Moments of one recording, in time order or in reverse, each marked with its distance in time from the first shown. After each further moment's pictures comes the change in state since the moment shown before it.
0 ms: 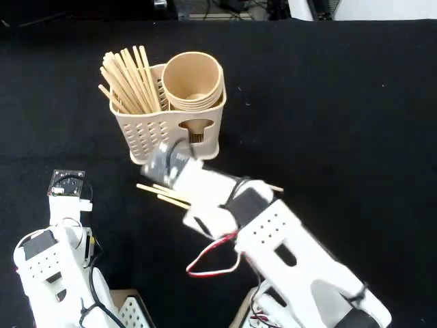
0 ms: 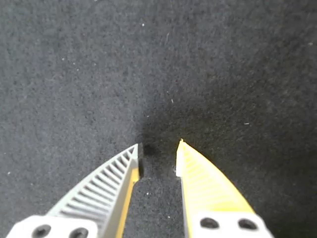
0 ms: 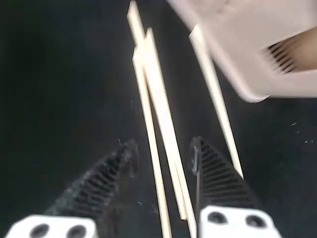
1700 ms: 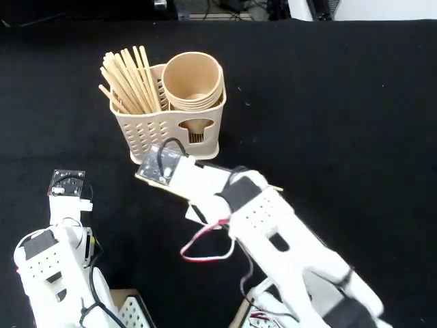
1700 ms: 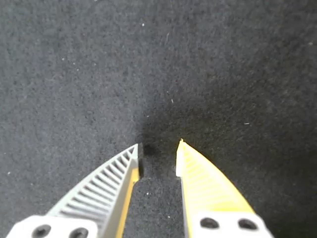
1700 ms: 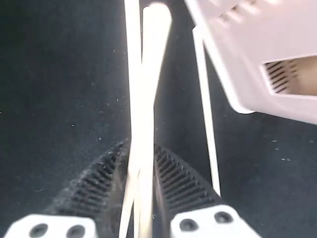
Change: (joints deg) left arm 0.0 0.0 0.0 0.0 0.0; right arm 2.4 3.6 -6.9 1.5 7.6
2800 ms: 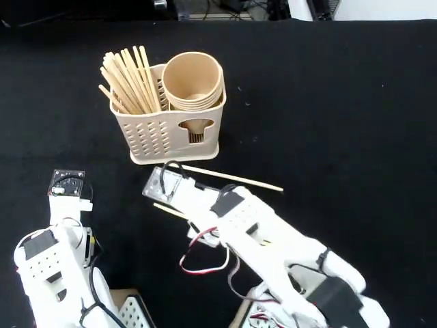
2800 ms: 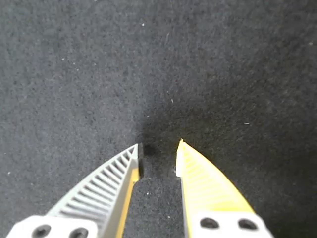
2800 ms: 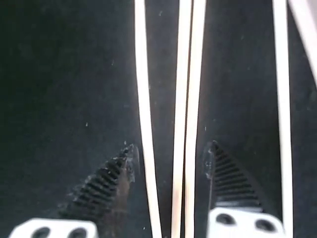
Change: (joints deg) left arm 0.0 0.0 0.0 0.0 0.0; right arm -2.4 14.8 11.5 -15.7 -3.5
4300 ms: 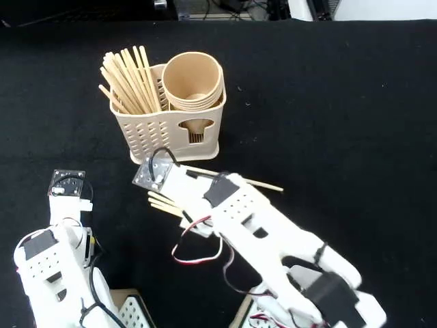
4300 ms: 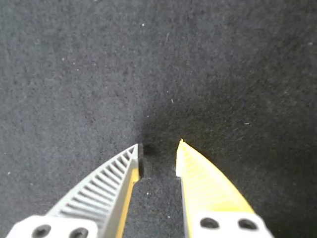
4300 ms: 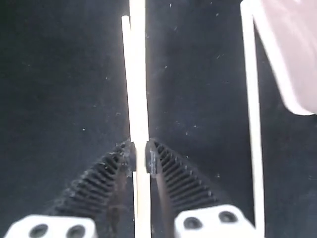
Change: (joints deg) left arm 0.0 0.0 0.0 0.0 0.0; right arm -0.4 1.0 -7.8 5.8 0.1
